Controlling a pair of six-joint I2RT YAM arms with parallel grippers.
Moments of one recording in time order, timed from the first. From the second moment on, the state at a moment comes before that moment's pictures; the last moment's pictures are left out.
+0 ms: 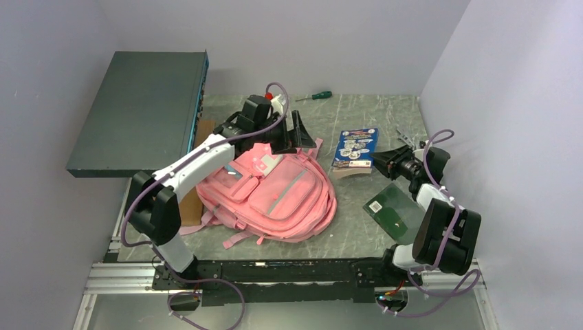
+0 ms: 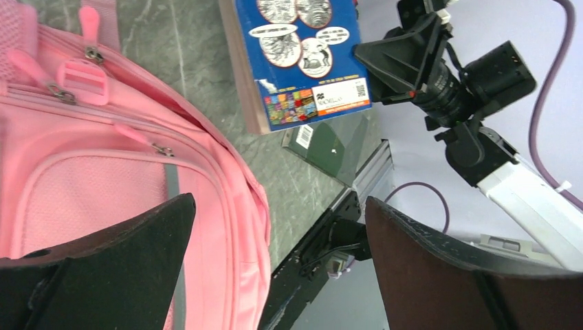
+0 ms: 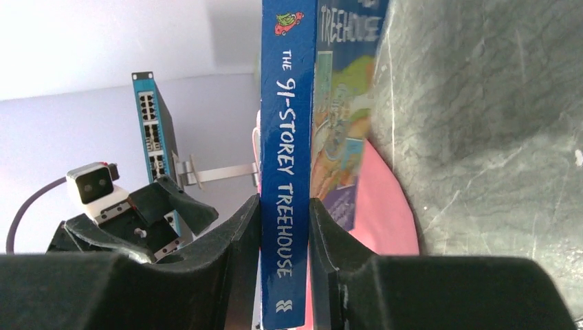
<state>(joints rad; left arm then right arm) -0.60 1.67 1.43 -0.31 0.48 -0.74 -0.39 1.37 0.58 0.30 -0.93 1.05</state>
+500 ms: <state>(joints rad) -1.02 1.67 1.39 -0.10 -0.05 0.01 -0.27 1.20 0.55 0.25 -0.90 1.25</state>
